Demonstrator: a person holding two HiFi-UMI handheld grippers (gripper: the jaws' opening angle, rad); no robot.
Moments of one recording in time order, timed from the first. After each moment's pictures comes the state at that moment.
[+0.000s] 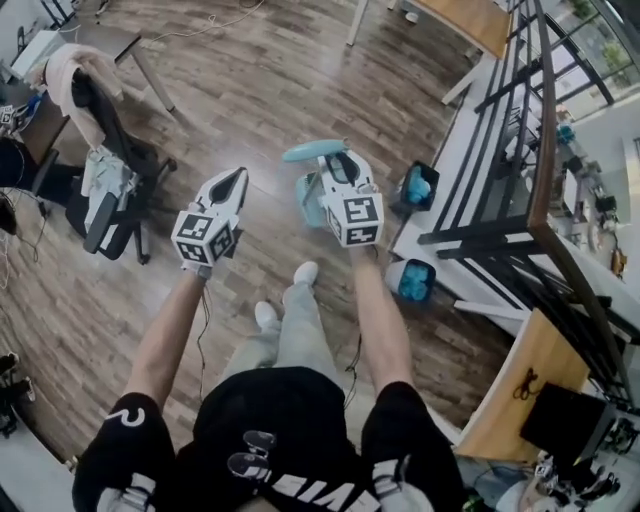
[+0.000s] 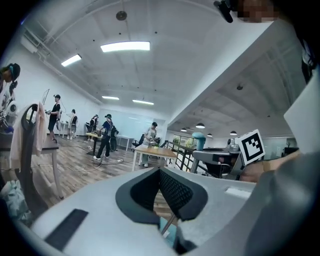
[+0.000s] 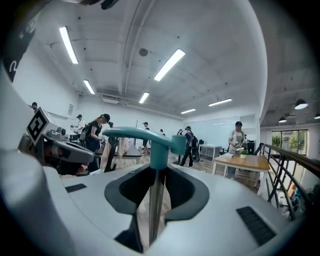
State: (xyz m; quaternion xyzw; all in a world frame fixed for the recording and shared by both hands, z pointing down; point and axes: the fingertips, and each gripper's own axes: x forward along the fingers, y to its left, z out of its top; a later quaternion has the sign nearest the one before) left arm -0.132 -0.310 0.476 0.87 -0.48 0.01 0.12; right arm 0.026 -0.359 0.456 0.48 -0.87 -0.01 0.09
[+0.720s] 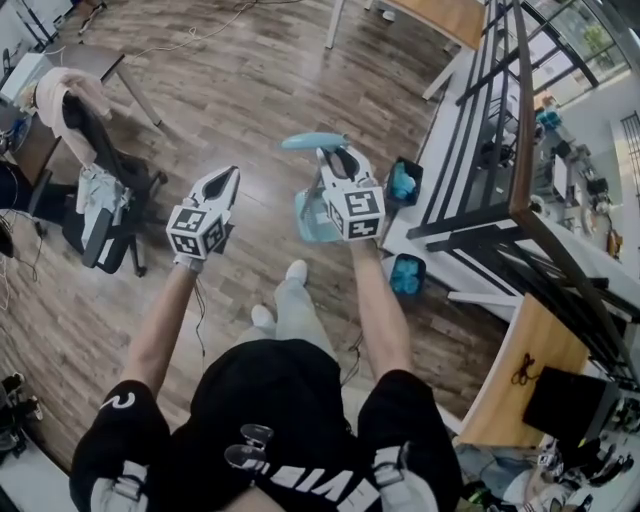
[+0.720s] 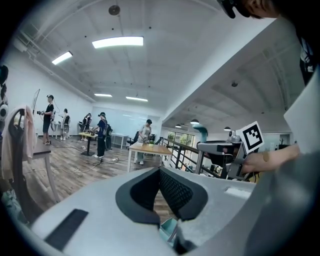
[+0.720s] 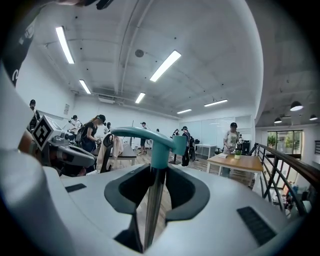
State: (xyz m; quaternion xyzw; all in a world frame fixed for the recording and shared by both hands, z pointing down) left arm -0.109 -0.321 0.455 0.89 -0.45 0.04 0.11; right arm 0.071 -0.357 0.418 0.50 -0.86 -0.01 0.09
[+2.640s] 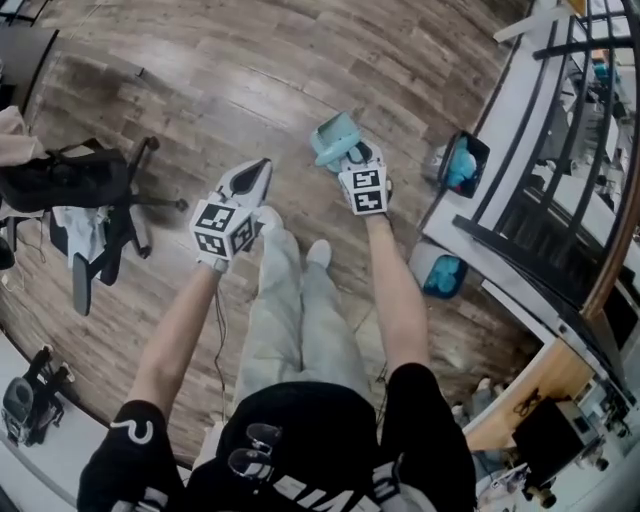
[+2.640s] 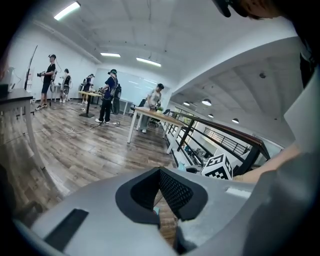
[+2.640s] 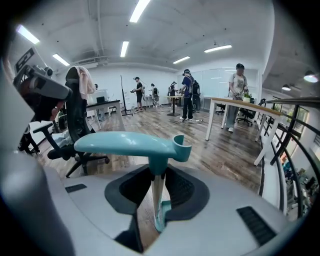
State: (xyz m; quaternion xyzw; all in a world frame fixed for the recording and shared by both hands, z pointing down) left arm -0.049 -0.601 0.752 0.86 -0.41 0.13 0.27; right arm 0.112 -0.654 0.888 0.48 -0.81 0.17 0.28
